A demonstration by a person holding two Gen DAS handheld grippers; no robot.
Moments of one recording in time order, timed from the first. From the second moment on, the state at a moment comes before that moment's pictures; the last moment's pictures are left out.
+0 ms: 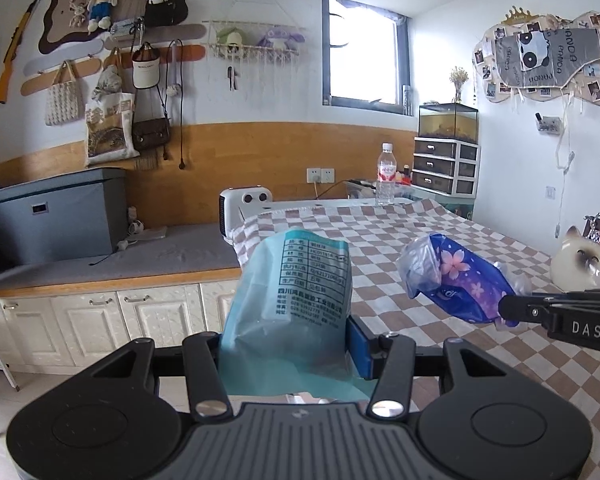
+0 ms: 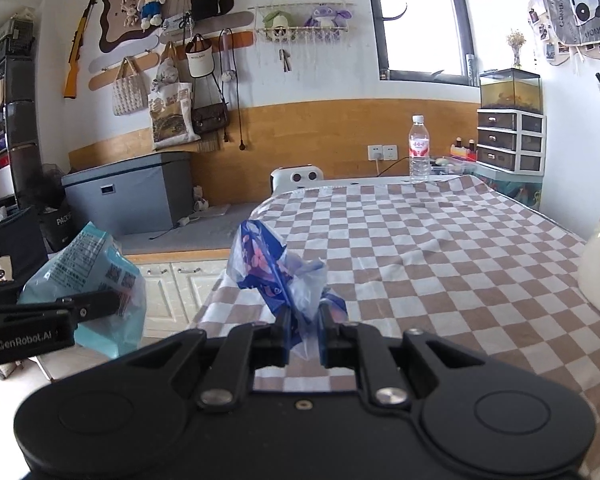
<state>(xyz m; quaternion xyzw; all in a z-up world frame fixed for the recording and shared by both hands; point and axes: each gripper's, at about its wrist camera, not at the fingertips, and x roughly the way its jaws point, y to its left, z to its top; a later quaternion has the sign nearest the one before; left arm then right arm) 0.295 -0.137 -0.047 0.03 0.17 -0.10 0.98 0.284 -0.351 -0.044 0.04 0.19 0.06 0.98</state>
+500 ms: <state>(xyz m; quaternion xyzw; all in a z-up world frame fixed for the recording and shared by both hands) 0.280 -0.081 -0.047 0.01 0.18 -0.09 0.98 0.285 -0.295 -0.041 0.03 0.20 0.10 0.98</state>
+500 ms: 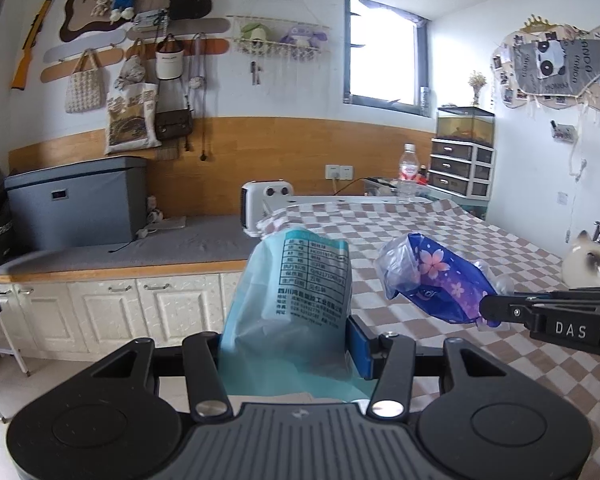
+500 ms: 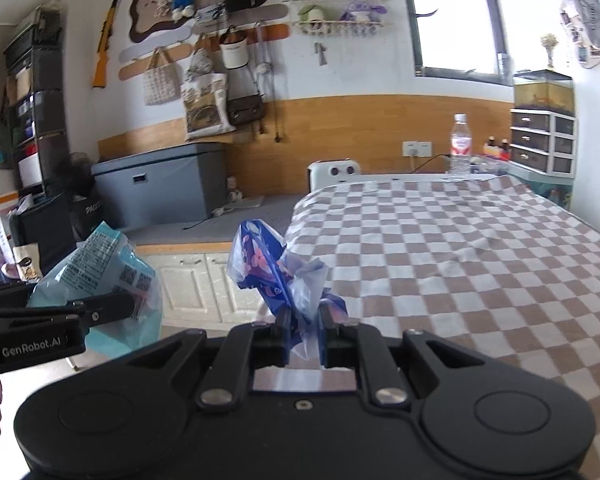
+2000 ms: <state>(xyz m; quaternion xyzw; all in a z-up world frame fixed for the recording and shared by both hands) 0.379 0.092 -0.233 -0.04 0.43 0.00 0.90 0.430 -0.059 -0.192 -0.12 0.46 0.21 0.85</state>
